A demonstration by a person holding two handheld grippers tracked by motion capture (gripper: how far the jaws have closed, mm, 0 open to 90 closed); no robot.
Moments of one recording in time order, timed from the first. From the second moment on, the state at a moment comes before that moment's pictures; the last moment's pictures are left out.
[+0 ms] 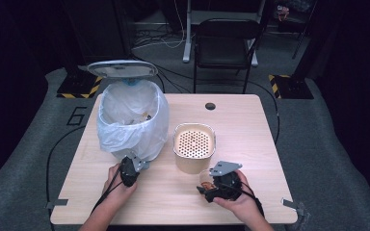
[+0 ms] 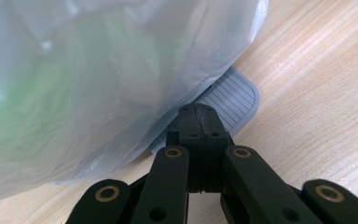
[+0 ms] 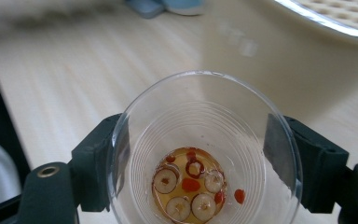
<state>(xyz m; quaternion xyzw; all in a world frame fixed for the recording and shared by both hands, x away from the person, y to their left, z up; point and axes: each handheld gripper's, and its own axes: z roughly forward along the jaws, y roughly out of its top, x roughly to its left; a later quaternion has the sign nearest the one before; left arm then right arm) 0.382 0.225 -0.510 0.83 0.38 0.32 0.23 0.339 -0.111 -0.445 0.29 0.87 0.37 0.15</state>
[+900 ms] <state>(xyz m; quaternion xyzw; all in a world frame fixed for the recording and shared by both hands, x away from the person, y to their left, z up) 0.382 0.224 -0.511 0.83 0.38 0.32 0.23 0.398 -0.225 -0.453 0.46 0.79 0.34 0.22</state>
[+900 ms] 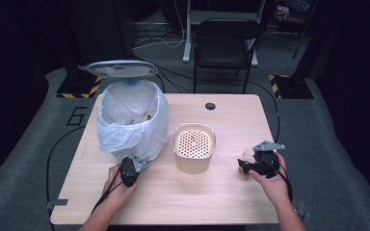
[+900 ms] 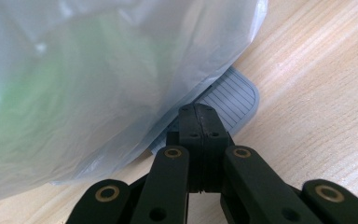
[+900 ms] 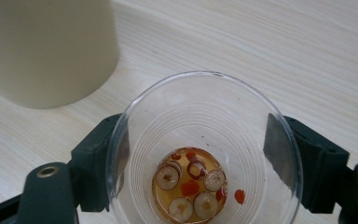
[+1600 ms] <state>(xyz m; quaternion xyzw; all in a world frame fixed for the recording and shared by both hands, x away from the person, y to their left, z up) 0.382 0.224 -0.511 0.83 0.38 0.33 0.23 0.403 -0.239 -0.467 0.49 0.77 0.33 0.22</state>
